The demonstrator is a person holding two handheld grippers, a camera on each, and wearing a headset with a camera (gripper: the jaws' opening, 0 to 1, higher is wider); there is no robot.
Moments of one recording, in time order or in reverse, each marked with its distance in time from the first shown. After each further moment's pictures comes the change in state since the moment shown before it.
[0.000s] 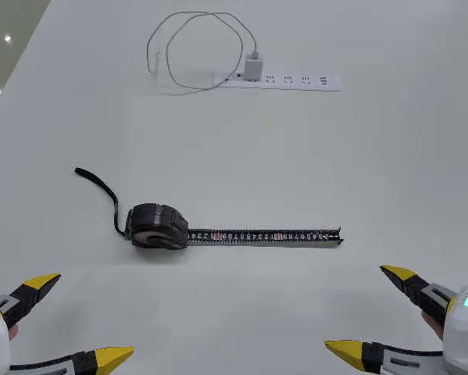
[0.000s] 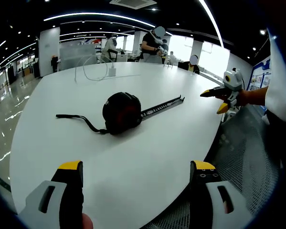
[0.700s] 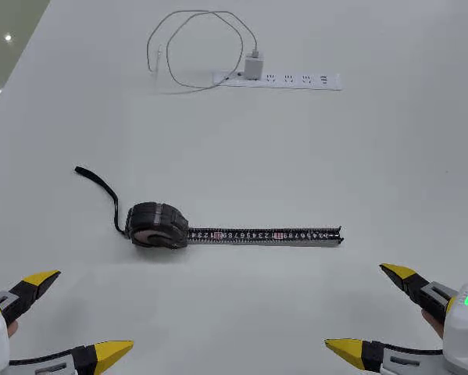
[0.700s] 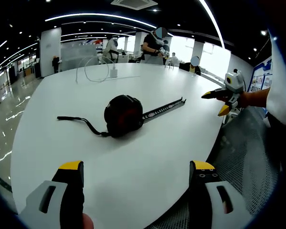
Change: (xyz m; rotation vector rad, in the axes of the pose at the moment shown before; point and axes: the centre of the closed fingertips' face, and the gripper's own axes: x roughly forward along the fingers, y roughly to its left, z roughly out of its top) left arm 0.003 0.002 0.007 0.000 -0.007 0.012; right arm 0.001 0.000 0.002 -0.007 -0.002 -0.001
